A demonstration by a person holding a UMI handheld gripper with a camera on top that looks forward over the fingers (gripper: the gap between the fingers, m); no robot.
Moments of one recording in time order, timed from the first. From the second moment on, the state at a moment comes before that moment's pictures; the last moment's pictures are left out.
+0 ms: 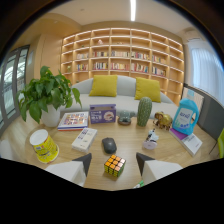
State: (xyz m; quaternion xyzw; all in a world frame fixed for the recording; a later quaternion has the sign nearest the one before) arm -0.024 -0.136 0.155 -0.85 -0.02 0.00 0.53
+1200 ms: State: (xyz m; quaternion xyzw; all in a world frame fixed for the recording) arm 0.132 0.113 0.114 -0.86 0.01 -0.06 0.50
